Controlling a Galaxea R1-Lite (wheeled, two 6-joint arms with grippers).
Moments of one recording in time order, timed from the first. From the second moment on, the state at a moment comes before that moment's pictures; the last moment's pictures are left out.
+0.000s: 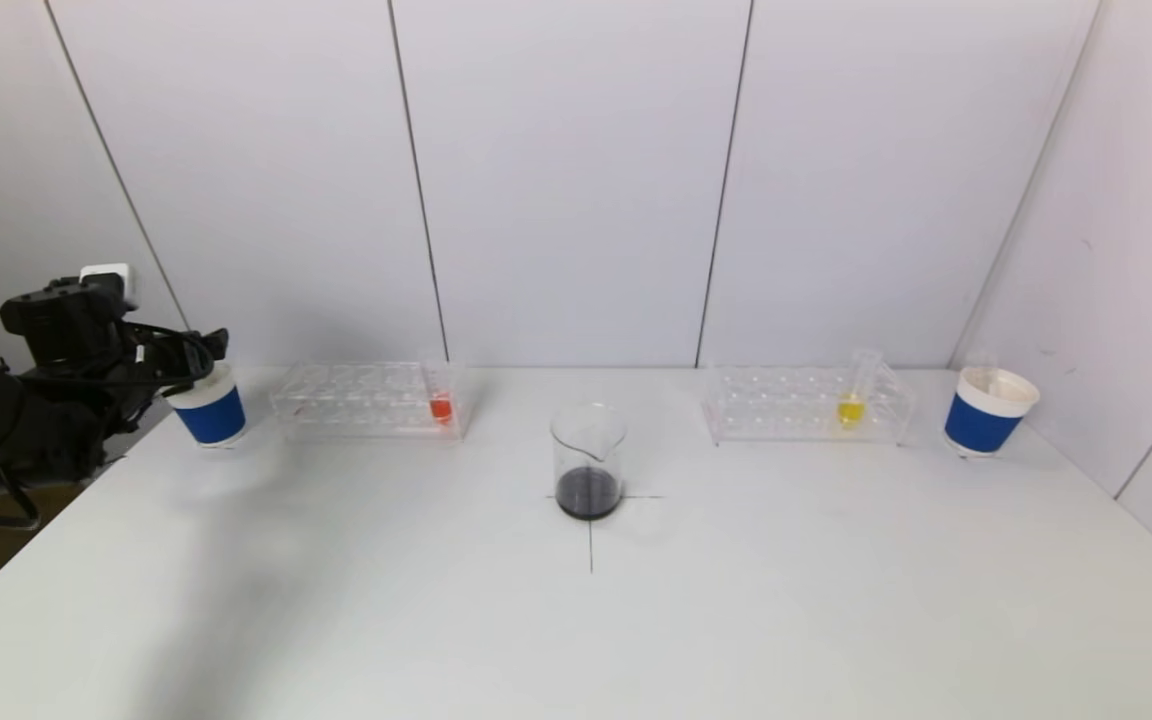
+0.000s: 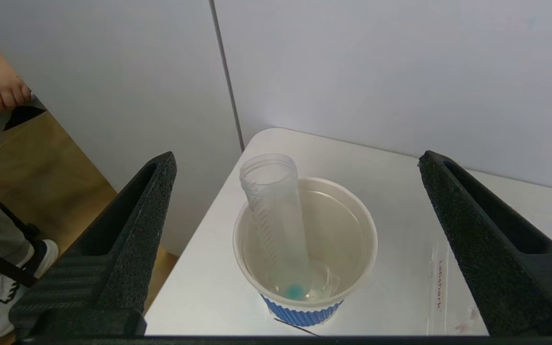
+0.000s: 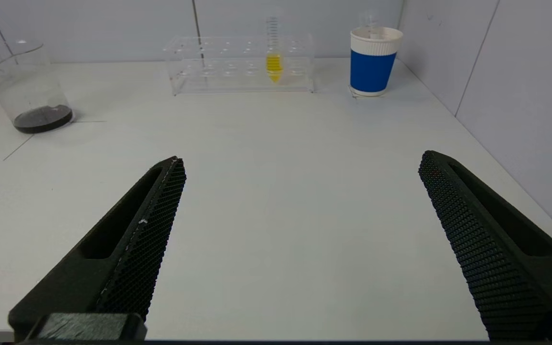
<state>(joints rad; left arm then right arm) 0.28 2.14 -1.09 -0.93 0.06 0.02 0.00 0.00 0.00 -0.01 -0.03 0.03</state>
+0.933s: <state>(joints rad) 0.15 1.59 -0.81 -0.82 0.03 0.04 0.01 0.00 0.00 -0.01 -0.03 0.03</state>
